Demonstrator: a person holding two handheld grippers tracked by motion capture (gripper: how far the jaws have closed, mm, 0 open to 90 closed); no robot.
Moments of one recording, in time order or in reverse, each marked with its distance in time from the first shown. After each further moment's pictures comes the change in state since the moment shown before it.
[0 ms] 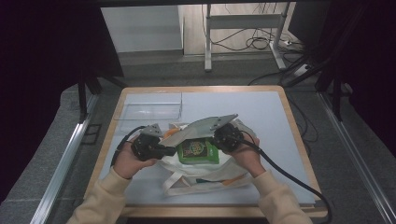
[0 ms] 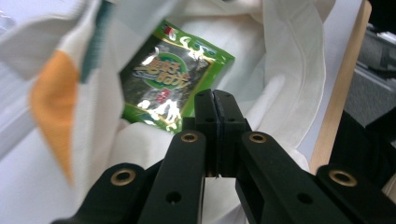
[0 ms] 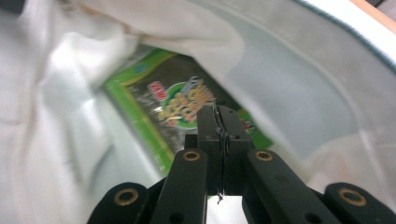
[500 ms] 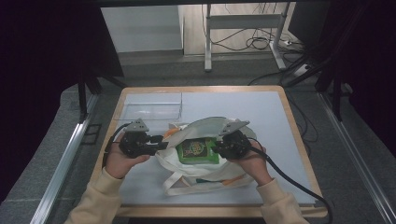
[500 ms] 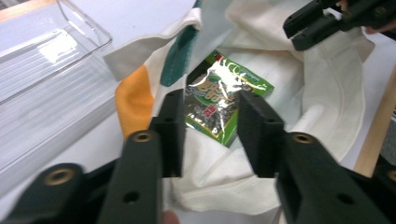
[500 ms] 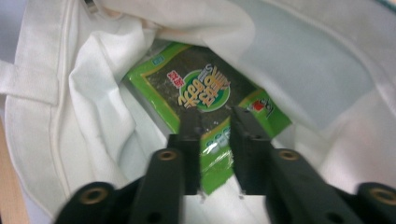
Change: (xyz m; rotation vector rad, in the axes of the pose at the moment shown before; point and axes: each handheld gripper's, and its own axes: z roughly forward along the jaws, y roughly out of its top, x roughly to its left) left arm 0.012 -0.014 -0.017 -0.127 0.148 -0.087; right arm 0.003 -0.026 -0.010 -0.041 0.030 0.080
